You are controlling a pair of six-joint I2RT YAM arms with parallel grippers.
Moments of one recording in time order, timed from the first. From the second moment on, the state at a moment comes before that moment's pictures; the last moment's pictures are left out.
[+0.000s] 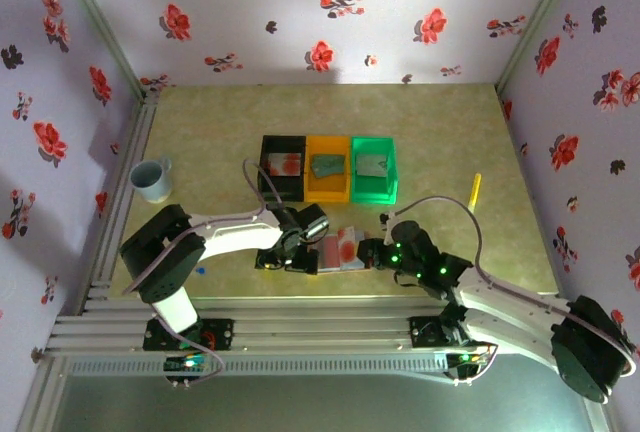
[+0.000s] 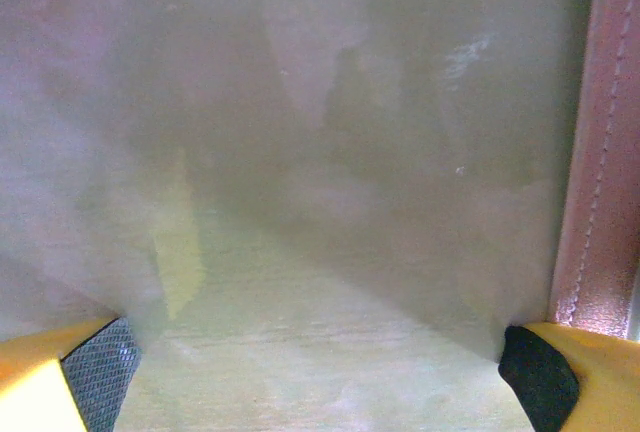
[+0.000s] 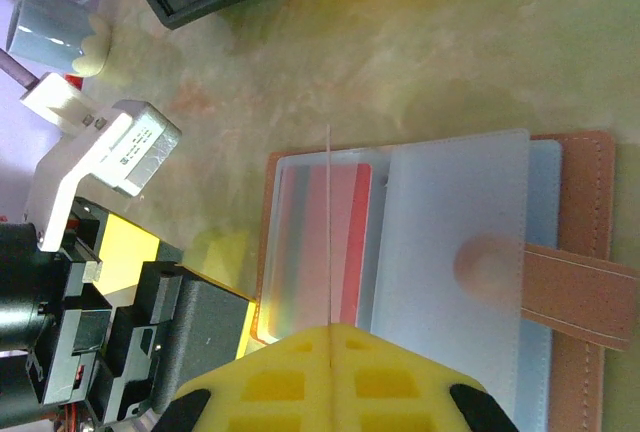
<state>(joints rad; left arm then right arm) -1.01 1.70 0.98 -0.82 -0.02 -0.86 0.80 0.87 0.25 0.02 -0.17 0.87</state>
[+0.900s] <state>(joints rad) -0.87 1.18 0.82 -0.60 0.14 -0.65 0.78 0.78 0.23 0.02 -0.24 0.87</state>
